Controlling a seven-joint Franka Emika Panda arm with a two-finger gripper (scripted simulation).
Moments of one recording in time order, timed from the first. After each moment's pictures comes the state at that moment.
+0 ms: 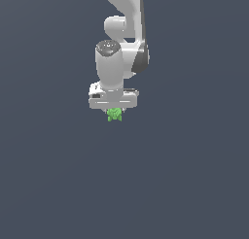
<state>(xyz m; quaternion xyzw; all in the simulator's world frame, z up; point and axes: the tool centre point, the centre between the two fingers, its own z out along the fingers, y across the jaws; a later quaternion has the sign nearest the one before) -0.072 -0.046 0.160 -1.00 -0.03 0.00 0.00</state>
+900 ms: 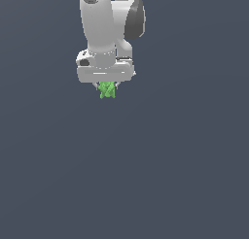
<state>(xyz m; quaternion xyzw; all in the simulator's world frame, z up) -0.119 -0.073 0.263 -1.00 -0.03 0.00 0.00</state>
